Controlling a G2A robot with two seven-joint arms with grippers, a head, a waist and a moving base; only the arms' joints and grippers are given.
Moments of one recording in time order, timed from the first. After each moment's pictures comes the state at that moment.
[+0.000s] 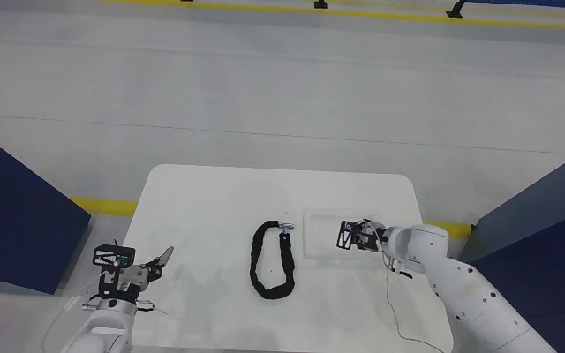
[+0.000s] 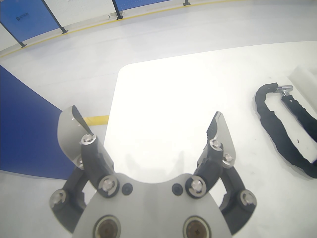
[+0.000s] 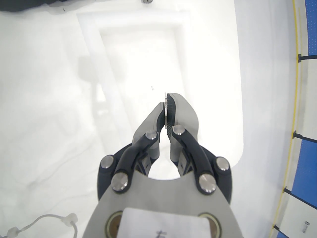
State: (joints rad) left arm 1.73 -1.15 -1.60 -1.80 1.33 0.00 0.00; right arm -0.96 -0.85 0.93 -1.43 -1.50 -0.65 0.27
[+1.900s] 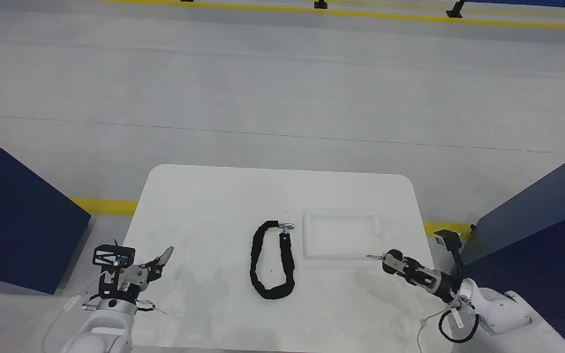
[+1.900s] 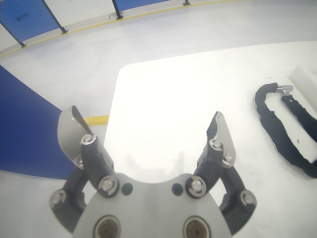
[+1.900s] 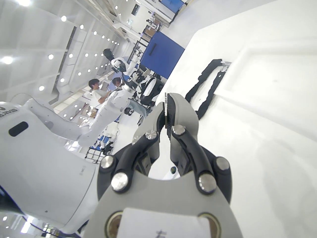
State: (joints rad) left arm 1.73 -1.15 -1.60 -1.80 1.33 0.00 0.00; right arm -1.43 -0.67 1.24 -1.36 0.49 -0.94 0.74
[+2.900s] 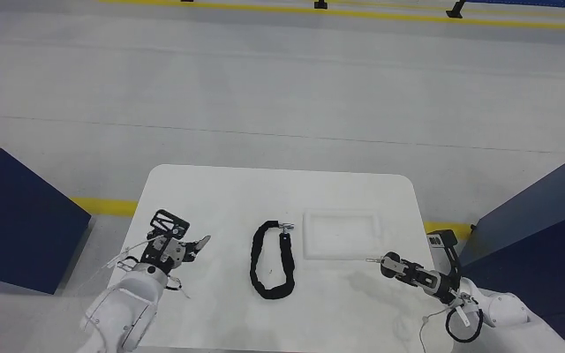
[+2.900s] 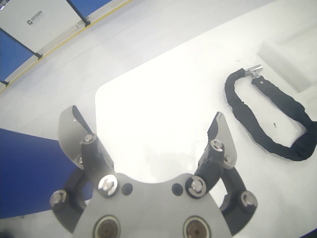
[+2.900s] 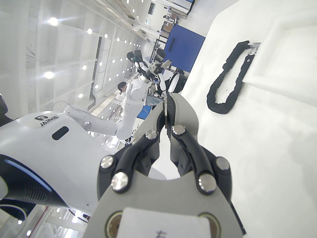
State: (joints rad) left arm 1.47 -1.15 -1.40 -1.91 1.55 -0.18 -0.43; right arm -1.40 -0.67 1.20 -1.34 0.74 -0.87 0.95
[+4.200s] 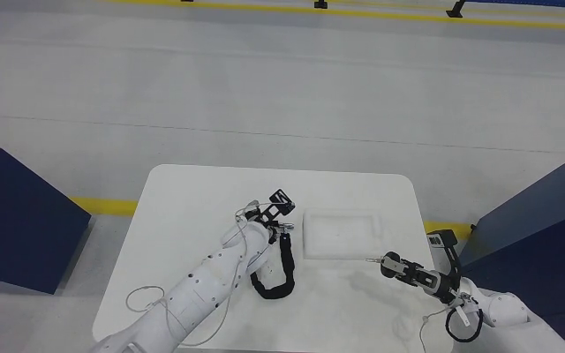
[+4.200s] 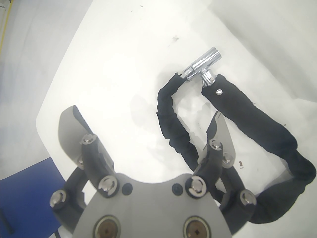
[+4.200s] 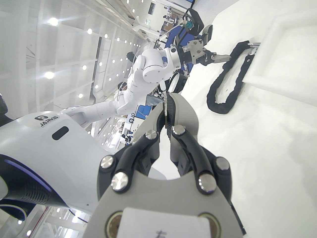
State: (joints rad) left arm 0.70 -1.45 -0.63 -1.05 1.43 0.00 -0.77; right arm -1.40 -0.67 1.20 -1.34 0.74 -0.87 0.95
